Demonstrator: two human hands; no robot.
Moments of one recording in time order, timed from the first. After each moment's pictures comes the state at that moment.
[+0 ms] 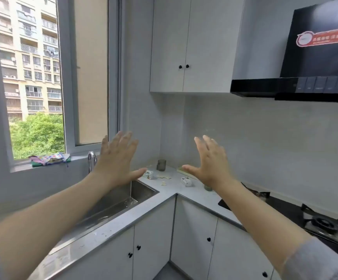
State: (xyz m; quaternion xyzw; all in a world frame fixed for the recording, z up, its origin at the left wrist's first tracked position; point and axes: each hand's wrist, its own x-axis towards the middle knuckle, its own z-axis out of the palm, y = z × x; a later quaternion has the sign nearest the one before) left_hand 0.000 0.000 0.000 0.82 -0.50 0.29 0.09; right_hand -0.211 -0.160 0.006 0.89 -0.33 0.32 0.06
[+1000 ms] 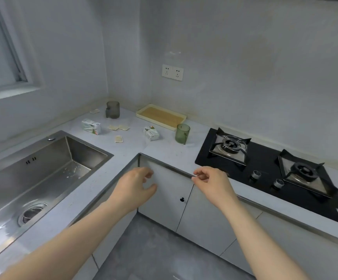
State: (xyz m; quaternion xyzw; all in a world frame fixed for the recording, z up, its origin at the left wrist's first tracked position) left_hand 0.070 -0.368 -0.221 0.73 -0.60 -0.15 0.28; right_hand -0.146 -0.455 -0.197 0.76 -0.54 0.23 -0.26
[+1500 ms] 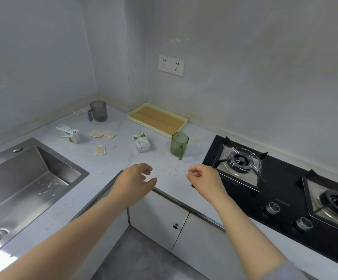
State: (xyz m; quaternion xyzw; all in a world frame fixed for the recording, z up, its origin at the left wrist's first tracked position) left_hand 0.077 -0.587 -0.247 0.76 -0.54 -0.21 0.31; right_hand -0.123 -0.696 -0.250 0.75 -0.53 0.20 -0.35
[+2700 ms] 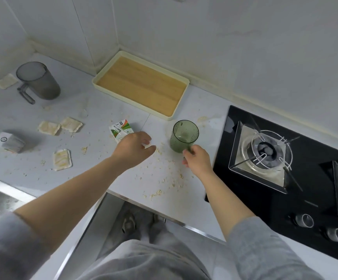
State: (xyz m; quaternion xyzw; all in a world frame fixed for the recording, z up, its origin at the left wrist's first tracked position) left_hand 0.208 -0.870 -0.332 0.75 -0.54 -0.34 0.19; right_hand 0.003 -0.918 -0.366 0.57 -0.67 0.14 -0.46
